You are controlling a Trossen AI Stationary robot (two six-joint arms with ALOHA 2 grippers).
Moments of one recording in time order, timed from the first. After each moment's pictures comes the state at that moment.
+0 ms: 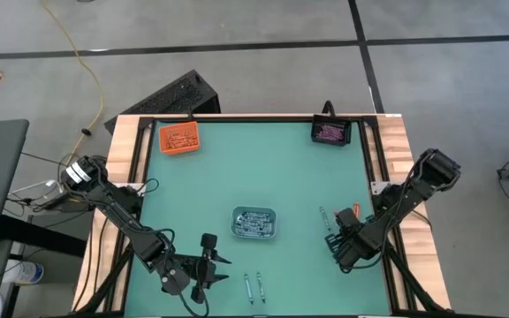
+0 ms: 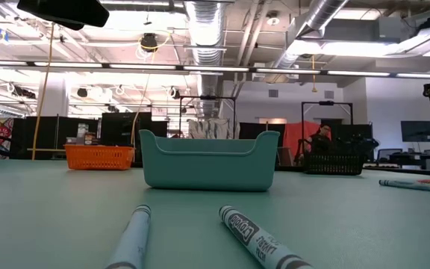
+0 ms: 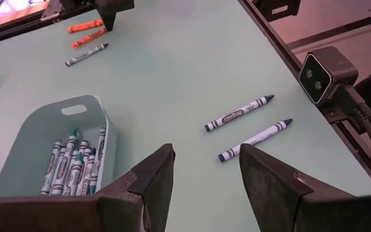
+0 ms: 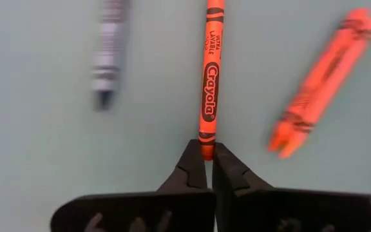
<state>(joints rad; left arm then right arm) -0.78 1.60 0.90 0.13 -0.61 -0.15 0.76 1.56 0.76 -0.98 0.20 1.94</state>
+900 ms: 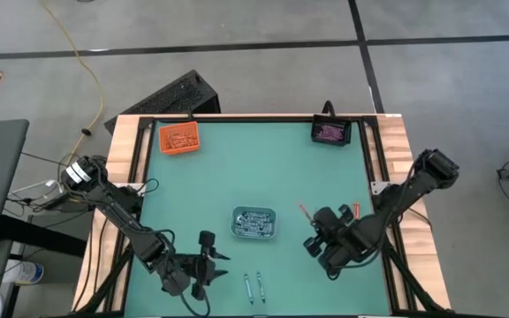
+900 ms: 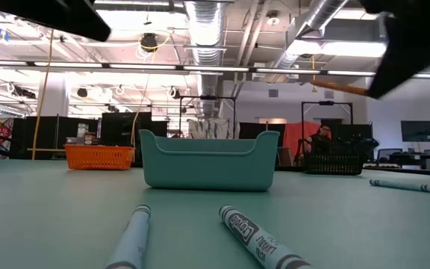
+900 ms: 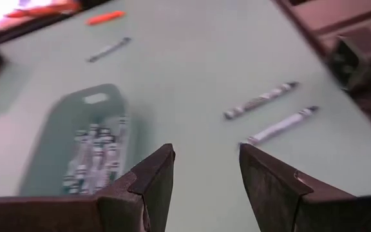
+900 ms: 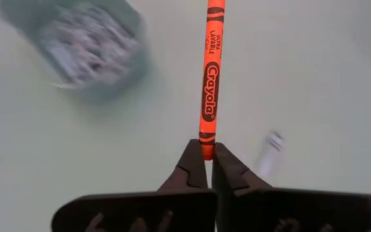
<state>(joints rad) -0.78 1.60 0.90 0.07 -0.67 -0.16 0.68 1.56 1.10 -1.01 0.66 1.49</state>
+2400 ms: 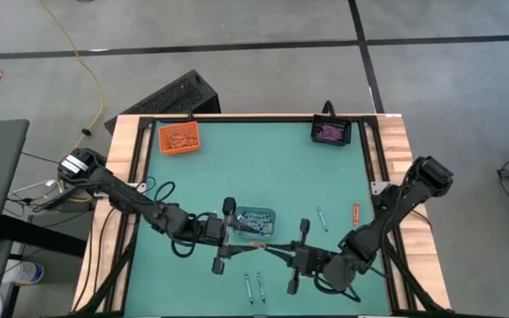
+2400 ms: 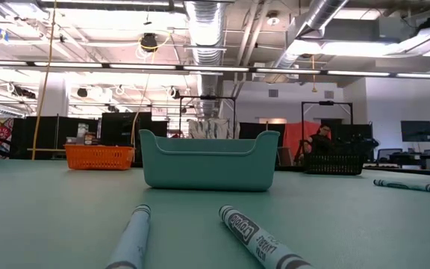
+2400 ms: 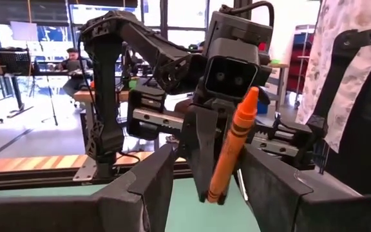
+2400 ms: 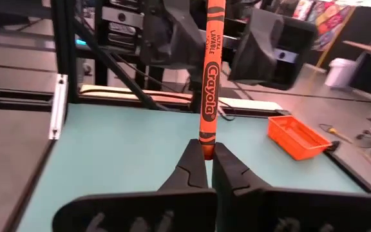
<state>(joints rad) -0.48 1.51 0.90 0.82 -0.35 0.04 0.72 1.66 1.18 0.23 0.98 0.04</state>
